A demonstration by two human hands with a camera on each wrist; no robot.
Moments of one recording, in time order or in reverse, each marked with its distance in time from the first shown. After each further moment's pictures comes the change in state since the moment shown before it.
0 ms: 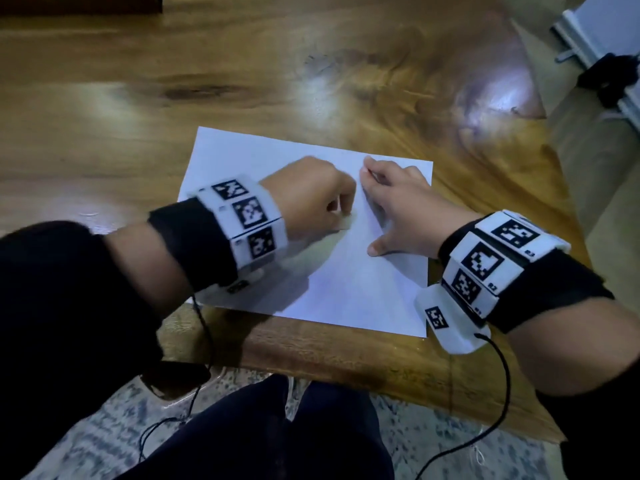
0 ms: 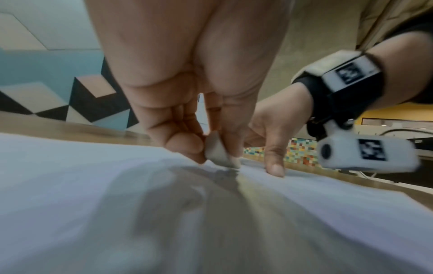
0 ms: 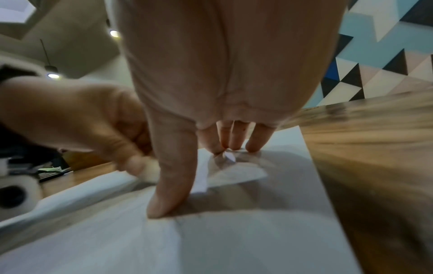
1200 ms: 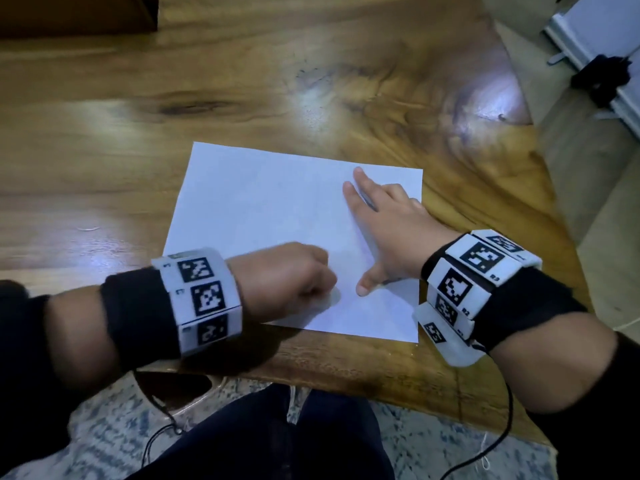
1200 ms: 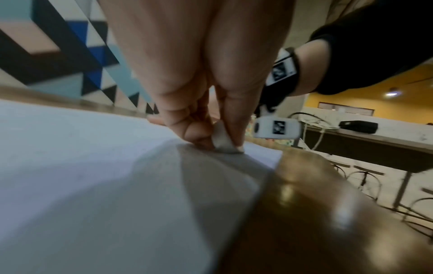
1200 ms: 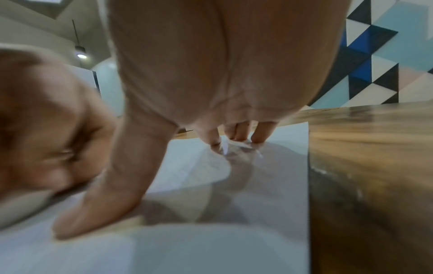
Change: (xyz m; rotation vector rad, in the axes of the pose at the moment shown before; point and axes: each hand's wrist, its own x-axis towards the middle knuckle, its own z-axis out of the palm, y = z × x) left_hand -0.055 0.002 0.025 -0.081 -0.259 0.244; right_hand -0.004 -0.004 0.012 -0.151 -0.066 -0.016
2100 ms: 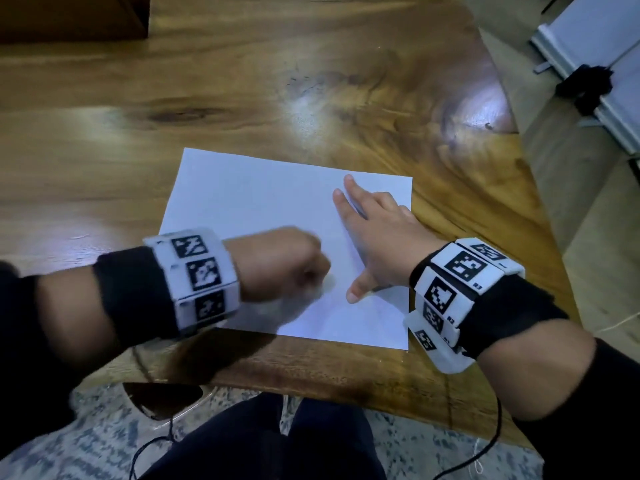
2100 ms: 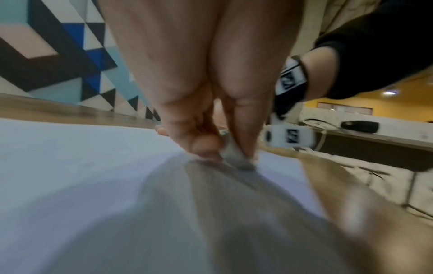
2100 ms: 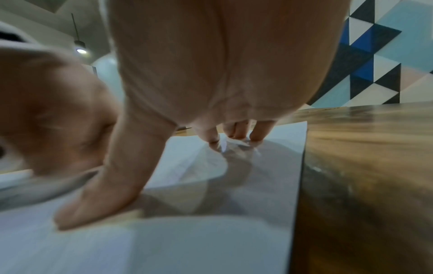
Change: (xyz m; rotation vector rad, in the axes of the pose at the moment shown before) left_hand 0.018 -0.005 -0.017 0.066 -0.011 -0.043; right_hand 0.000 0.000 0.001 0.013 0.000 -0.006
